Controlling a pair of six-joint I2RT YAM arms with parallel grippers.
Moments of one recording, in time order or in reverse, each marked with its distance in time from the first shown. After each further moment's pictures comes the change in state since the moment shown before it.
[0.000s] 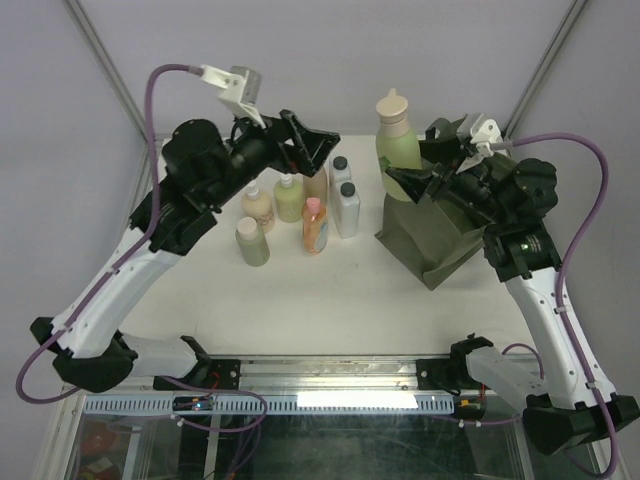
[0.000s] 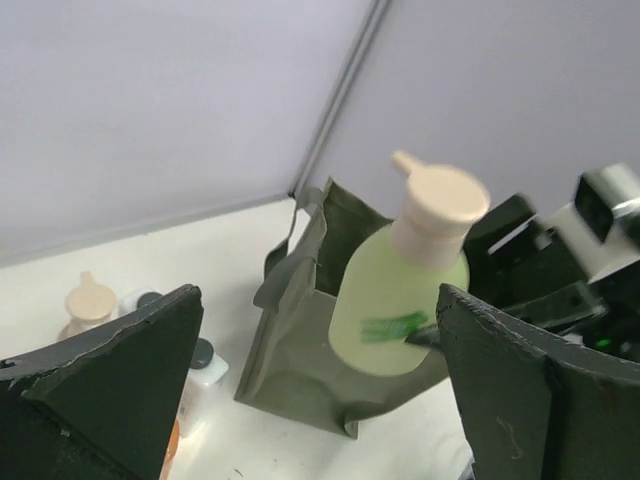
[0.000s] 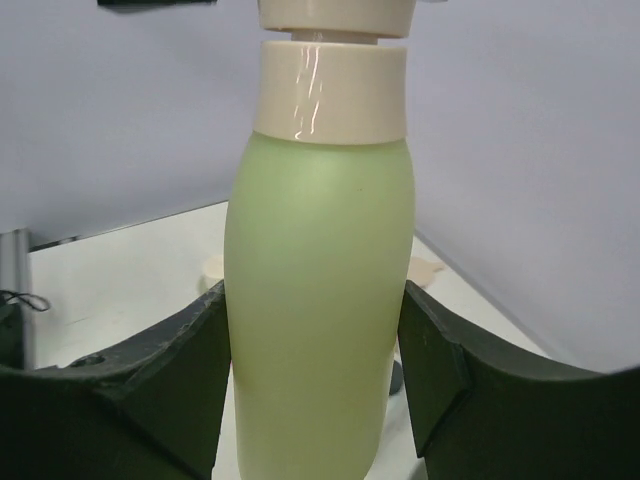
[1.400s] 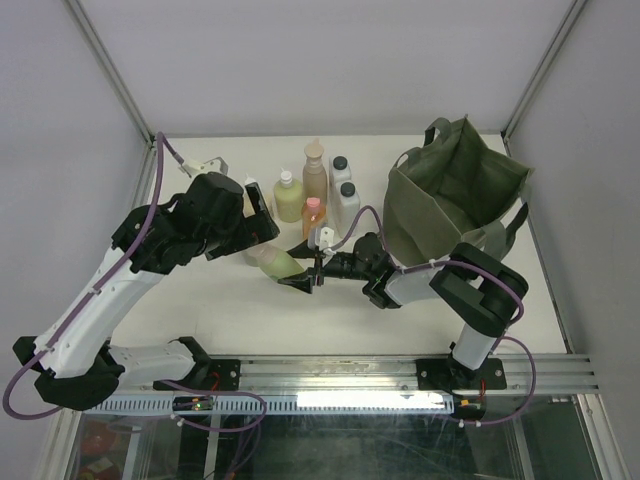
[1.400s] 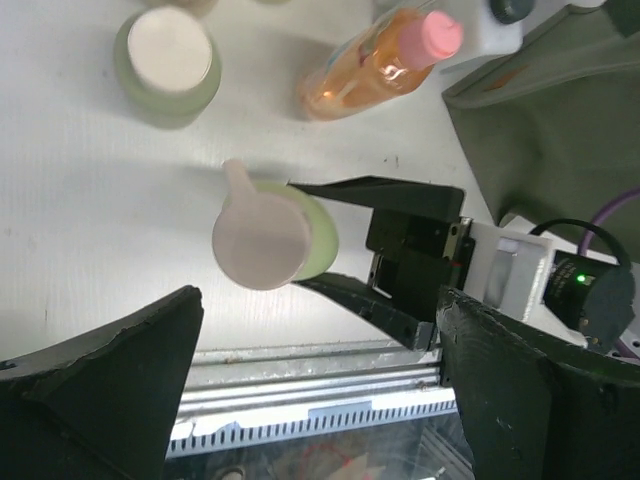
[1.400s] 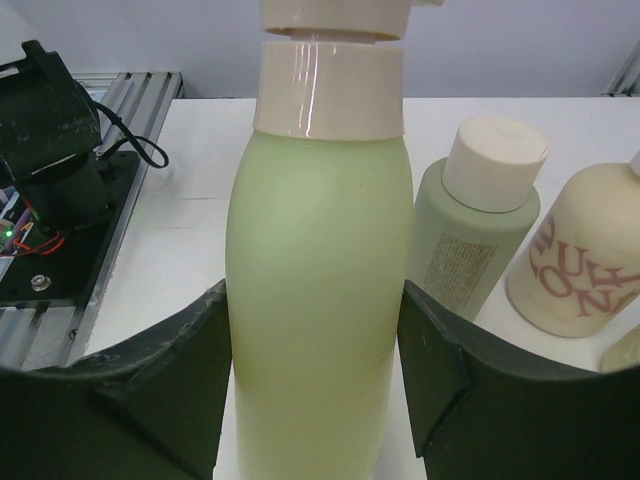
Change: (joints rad) left arm 0.000 -0.089 -0.109 -0.937 -0.239 -0.554; right arm 0.630 0.758 -0.512 1.127 0.129 -0.040
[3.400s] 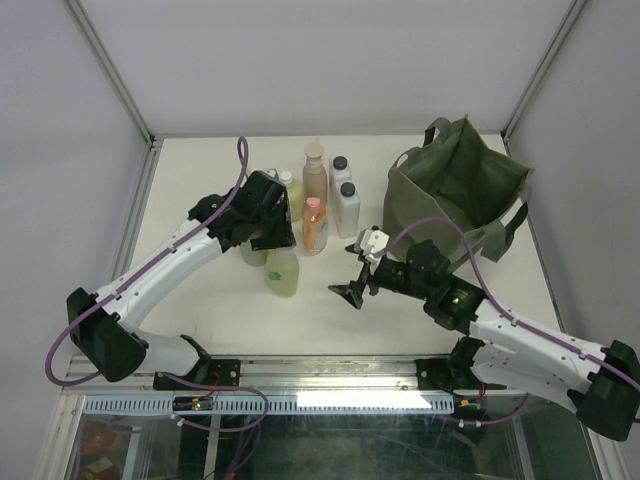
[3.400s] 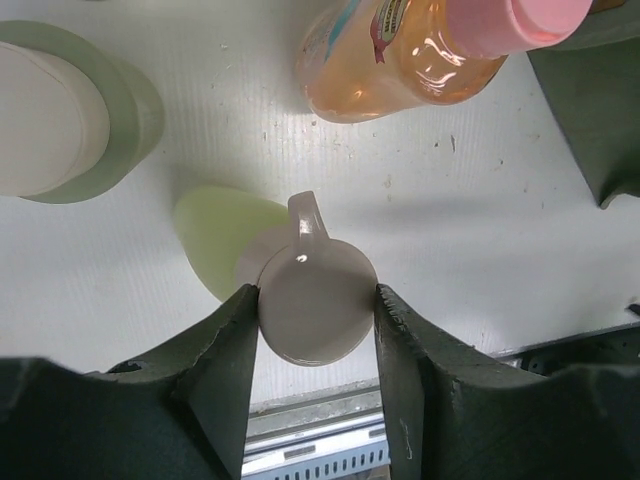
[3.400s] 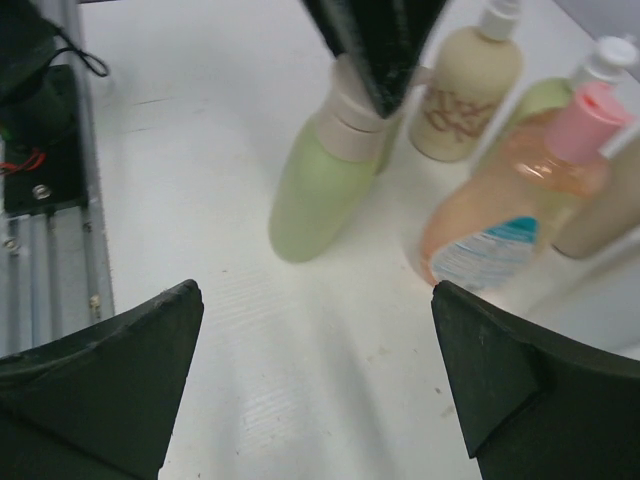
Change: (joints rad) left arm 0.089 0.208 -0.261 0.339 0.179 0.224; right arm 0.001 -0.863 -0.082 -1.063 0.333 -0.146
